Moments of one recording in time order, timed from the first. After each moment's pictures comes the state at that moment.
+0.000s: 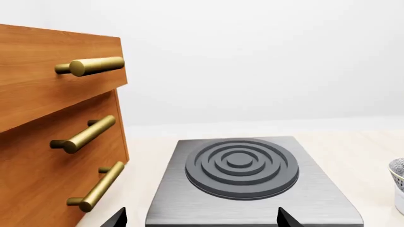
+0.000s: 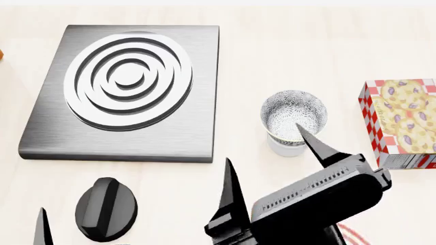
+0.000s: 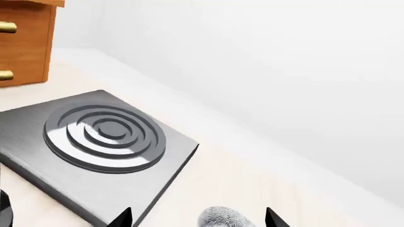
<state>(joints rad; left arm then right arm) 0.23 -0.25 0.14 0.69 -0.06 -0.13 -0.32 0.34 0.49 -0.27 -0.84 0.15 0.82 0.04</state>
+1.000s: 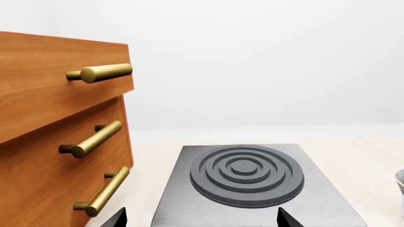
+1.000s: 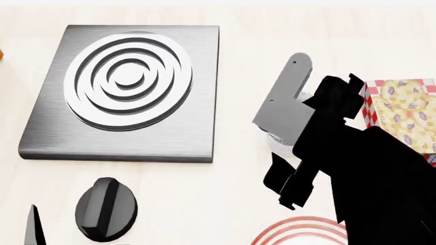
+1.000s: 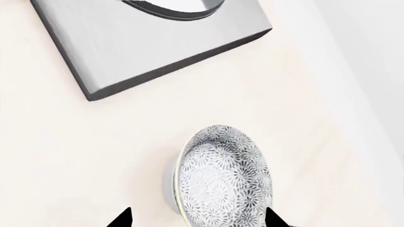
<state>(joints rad) 0.23 -0.27 0.14 0.70 -0.09 -0.11 -0.35 1.13 0.64 -0.86 -0.05 0.07 0.91 -0.56</state>
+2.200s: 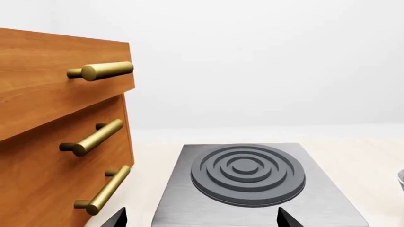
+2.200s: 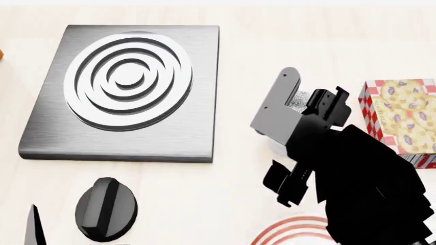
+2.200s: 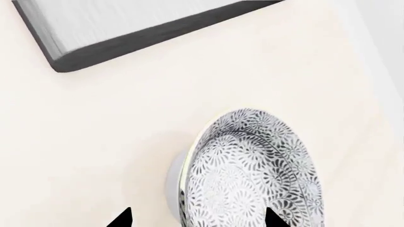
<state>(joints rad) 0.22 -0.30 0.16 0.69 -0.10 -0.10 -0.39 1.17 0.49 -0.95 0.40 0.03 0.67 -0.55</state>
